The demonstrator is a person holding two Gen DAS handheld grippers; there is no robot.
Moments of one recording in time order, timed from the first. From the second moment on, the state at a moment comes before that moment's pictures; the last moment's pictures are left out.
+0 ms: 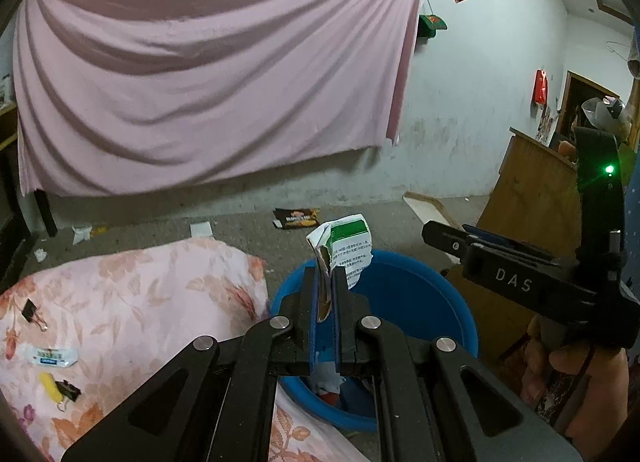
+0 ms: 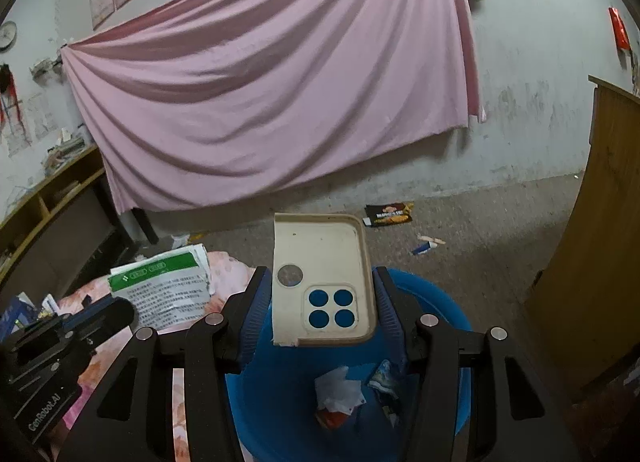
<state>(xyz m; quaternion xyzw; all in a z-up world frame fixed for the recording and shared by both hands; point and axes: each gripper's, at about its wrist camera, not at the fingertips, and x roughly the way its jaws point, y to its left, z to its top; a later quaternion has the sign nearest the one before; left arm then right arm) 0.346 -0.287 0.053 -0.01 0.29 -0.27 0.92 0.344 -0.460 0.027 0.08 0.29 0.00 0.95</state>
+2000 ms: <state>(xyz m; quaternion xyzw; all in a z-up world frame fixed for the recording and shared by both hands) 0.285 -0.058 0.108 -0.10 0.10 -0.05 0.99 0.320 -0.356 0.086 0.08 0.06 0.13 0.99</state>
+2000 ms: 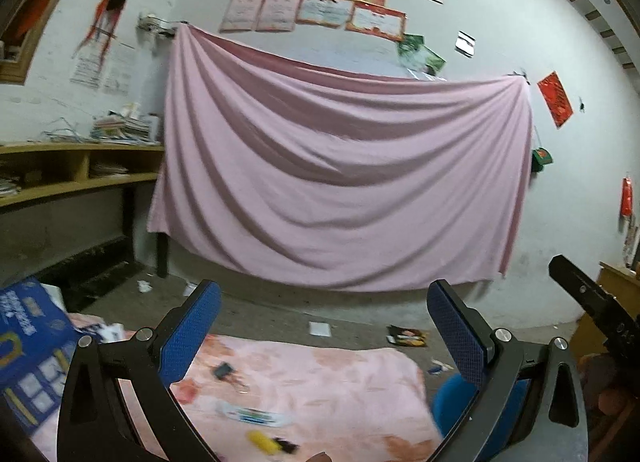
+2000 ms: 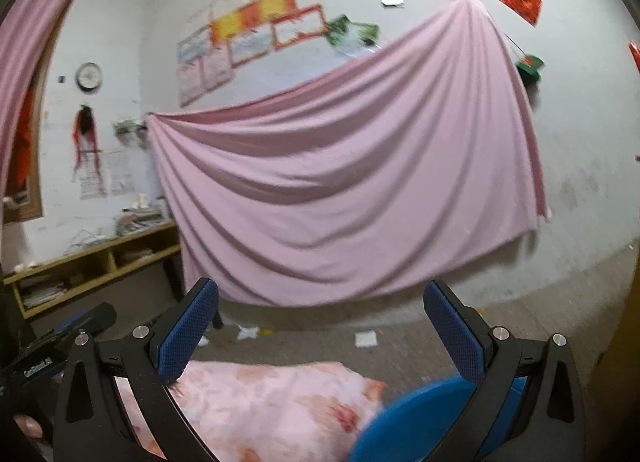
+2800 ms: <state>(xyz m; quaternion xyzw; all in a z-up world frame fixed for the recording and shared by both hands) 0.265 0.042 0.037 -0.07 0.16 0.04 0.98 0.334 -0.221 0.032 -0.04 0.14 0.20 0.97</state>
